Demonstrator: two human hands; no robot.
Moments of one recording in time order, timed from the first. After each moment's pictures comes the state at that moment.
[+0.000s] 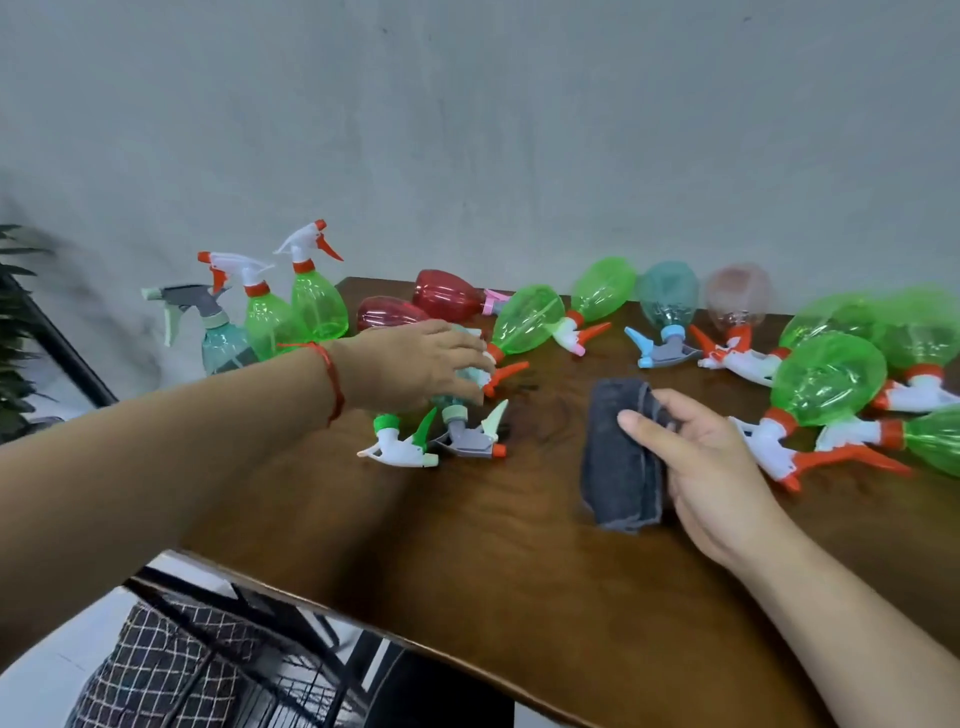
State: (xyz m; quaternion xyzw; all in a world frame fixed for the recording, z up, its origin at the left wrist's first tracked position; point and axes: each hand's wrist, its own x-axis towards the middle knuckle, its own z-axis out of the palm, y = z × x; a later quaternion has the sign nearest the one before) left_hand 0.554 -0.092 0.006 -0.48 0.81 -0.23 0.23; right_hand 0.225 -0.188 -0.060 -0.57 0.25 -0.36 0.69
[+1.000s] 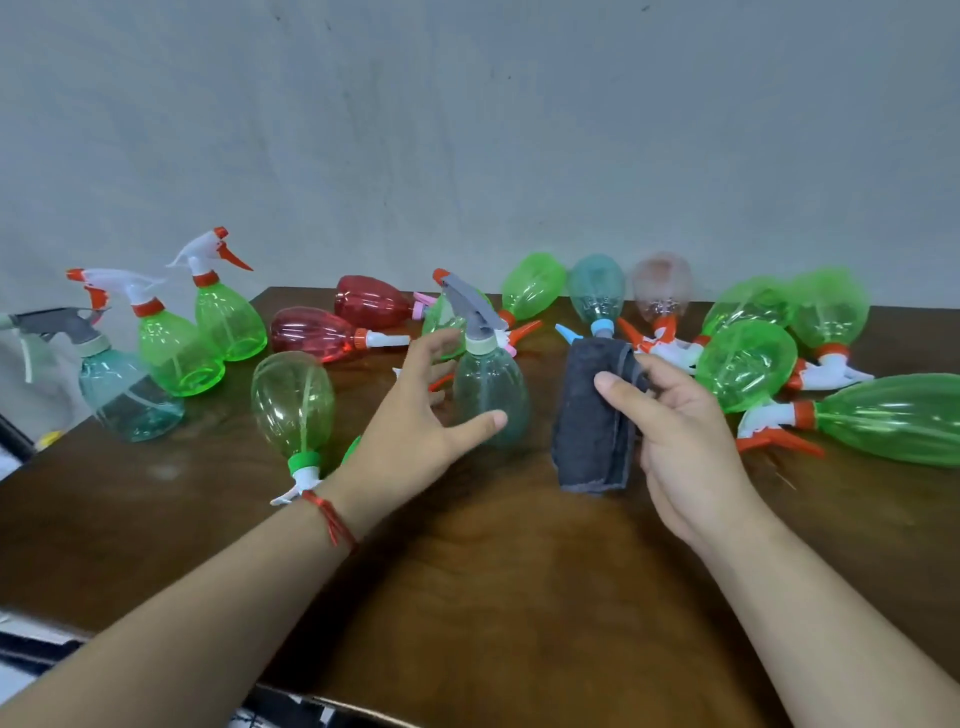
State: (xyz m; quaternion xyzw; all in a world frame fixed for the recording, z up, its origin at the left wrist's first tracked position) left_hand 0.429 -0.109 -0.059 -0.67 0.52 0.16 -0.50; right_hand 0.207 -0.218 -0.049 -0.52 0.25 -0.45 0.68
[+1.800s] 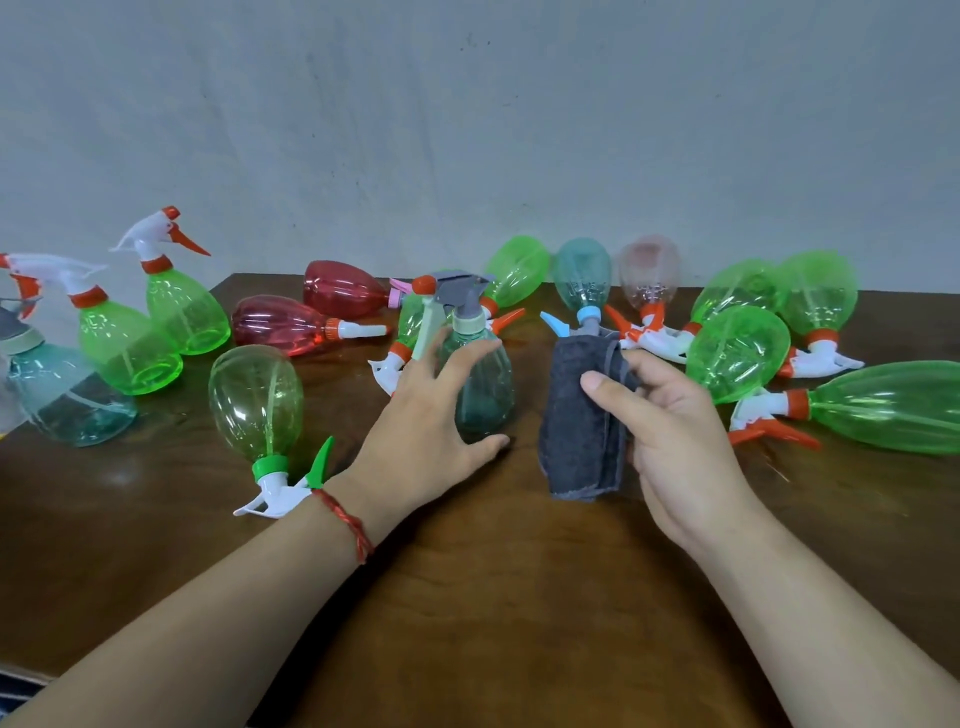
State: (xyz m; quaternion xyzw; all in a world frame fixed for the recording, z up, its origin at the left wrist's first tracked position) left_hand 0.427 -0.136 -0.078 -0.71 0.62 -0.02 -0.32; right_hand 0.207 -0.219 -0.053 -0.55 0.27 -0.44 0.66
